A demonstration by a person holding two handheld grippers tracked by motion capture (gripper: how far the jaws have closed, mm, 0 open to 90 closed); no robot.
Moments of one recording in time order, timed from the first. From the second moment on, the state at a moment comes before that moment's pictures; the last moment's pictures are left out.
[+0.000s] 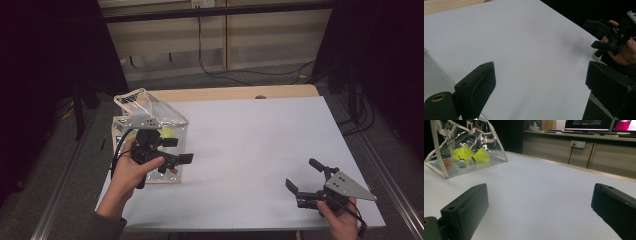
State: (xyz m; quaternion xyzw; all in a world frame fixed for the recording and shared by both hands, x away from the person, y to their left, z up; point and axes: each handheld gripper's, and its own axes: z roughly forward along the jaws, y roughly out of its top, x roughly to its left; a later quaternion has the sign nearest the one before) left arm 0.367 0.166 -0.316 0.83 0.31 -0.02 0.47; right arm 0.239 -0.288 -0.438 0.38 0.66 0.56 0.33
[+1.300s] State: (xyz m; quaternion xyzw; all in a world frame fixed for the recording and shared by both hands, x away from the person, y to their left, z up) left arm 0.357 0.179 -0.342 0.84 0.28 -0.02 0.46; right arm 0.239 -0.288 -0.439 0.38 0.66 0.56 0.33
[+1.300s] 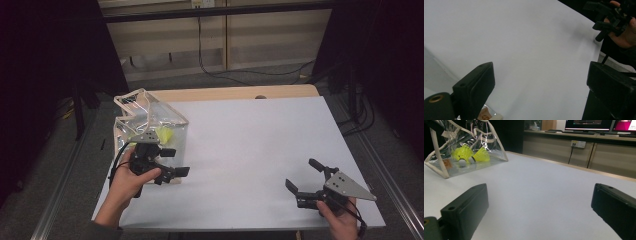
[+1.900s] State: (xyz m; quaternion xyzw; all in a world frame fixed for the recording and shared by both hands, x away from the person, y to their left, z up) left arm 0.353 0.193 -0.352 0.84 0.28 -0.02 0.46; right arm 0.239 -0.288 -0.439 0.38 0.66 0.56 0.33
